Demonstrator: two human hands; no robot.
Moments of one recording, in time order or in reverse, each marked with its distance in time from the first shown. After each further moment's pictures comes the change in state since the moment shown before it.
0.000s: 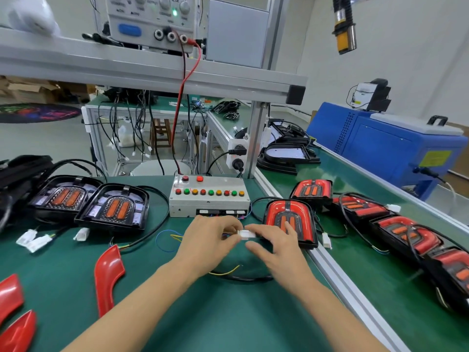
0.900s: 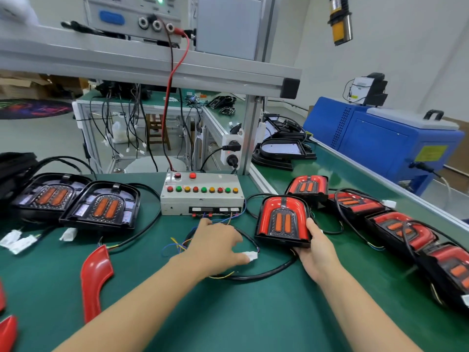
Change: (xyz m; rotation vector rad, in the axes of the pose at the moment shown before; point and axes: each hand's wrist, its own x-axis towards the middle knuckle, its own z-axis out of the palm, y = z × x) left_hand 0.020 0.010 0.026 0.488 -0.459 -0.025; right_hand 0.014 0.078 -0.023 1.267 0.478 0.855
